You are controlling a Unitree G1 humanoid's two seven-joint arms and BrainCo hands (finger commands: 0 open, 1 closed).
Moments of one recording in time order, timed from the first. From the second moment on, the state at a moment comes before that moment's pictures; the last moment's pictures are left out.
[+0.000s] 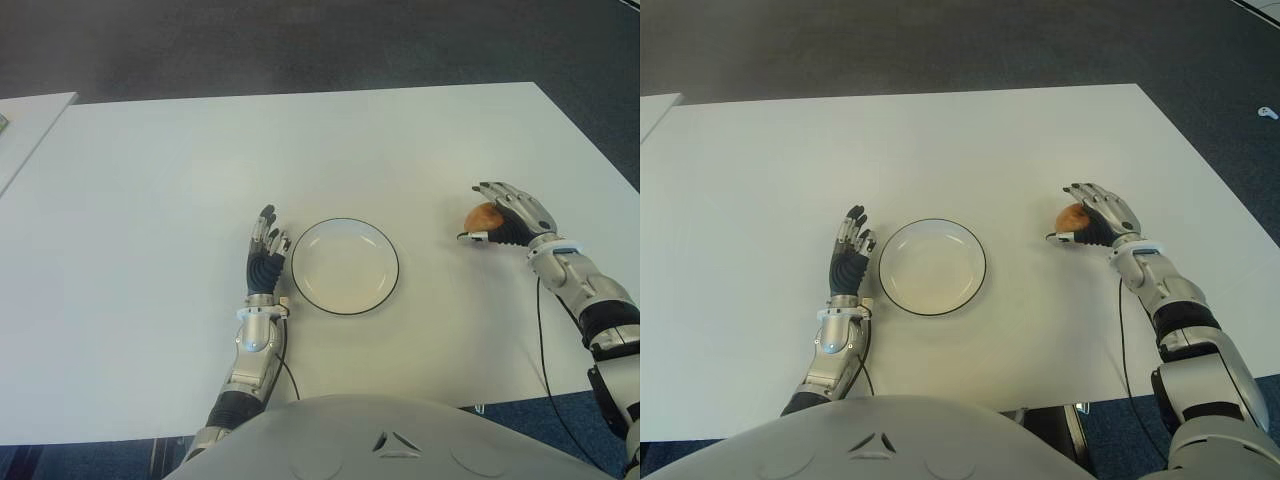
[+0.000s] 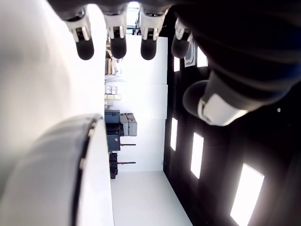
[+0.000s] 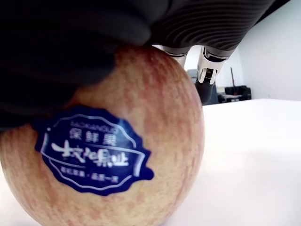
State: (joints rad) left arm 0.17 -0.06 -0.14 0.43 0.02 -0.59 0.22; right arm -0.41 -0.75 0.32 0.94 -0.76 -0.47 -0.35
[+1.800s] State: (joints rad) left arm 0.16 -0.06 -0.14 0.44 0.02 -0.60 0.22; right arm -0.52 -0.65 0.36 1.24 -0.66 -0.50 -0.60
